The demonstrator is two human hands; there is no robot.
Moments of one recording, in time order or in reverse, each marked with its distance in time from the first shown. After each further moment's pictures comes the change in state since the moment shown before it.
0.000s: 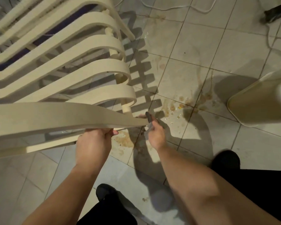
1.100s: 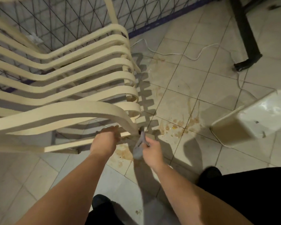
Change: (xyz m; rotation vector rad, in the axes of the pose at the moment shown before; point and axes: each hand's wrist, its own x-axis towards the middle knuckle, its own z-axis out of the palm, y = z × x) left_hand 0.010 -0.005 -0.015 0.038 -0.298 -0.063; right_hand -0.124 -0.083 -0.027 0.140 -0.048 -0.076
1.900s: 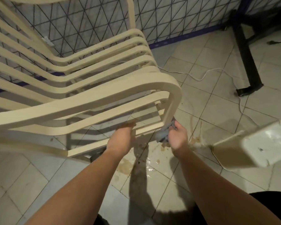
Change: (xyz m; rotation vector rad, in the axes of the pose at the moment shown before) left_hand 0.044 0.030 -0.017 -0.261 0.004 0.086; right_hand 0.082 -0.071 -0.062 -0.016 0.270 -0.032
